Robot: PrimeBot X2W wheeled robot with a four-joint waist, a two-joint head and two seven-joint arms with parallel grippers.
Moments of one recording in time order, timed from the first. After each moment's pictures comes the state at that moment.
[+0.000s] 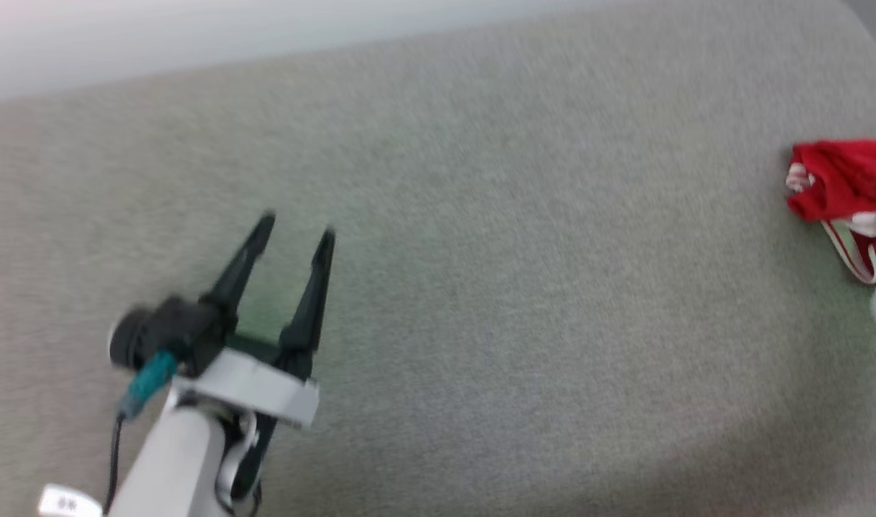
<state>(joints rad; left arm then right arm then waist) -0.37 0.29 -0.25 0.17 -0.34 -0.12 -0.26 -0.82 -0.48 0.14 1.01 0.24 0.13 -0.19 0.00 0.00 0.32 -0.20</state>
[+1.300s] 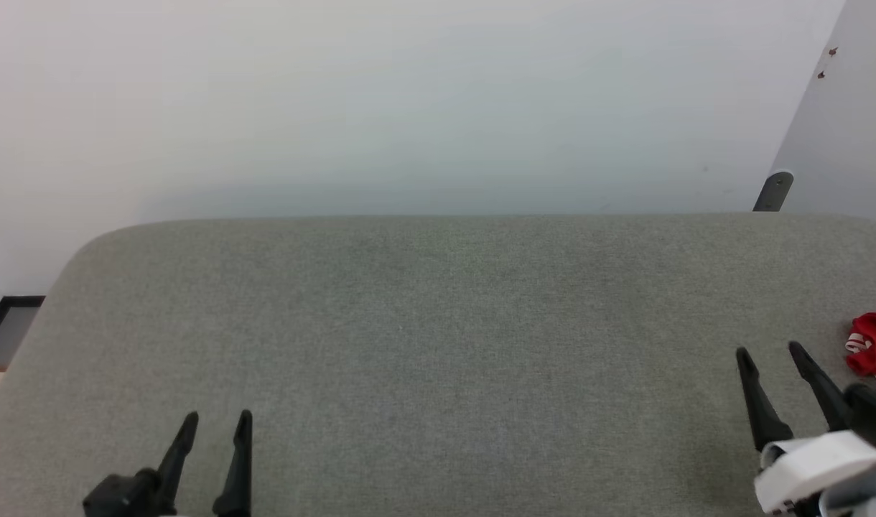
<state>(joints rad) 0.05 0.22 -0.01 0.22 -0.35 -0.13 -0.26 -0.18 -0.31 0.14 0.40 0.37 0.13 -0.26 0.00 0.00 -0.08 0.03</state>
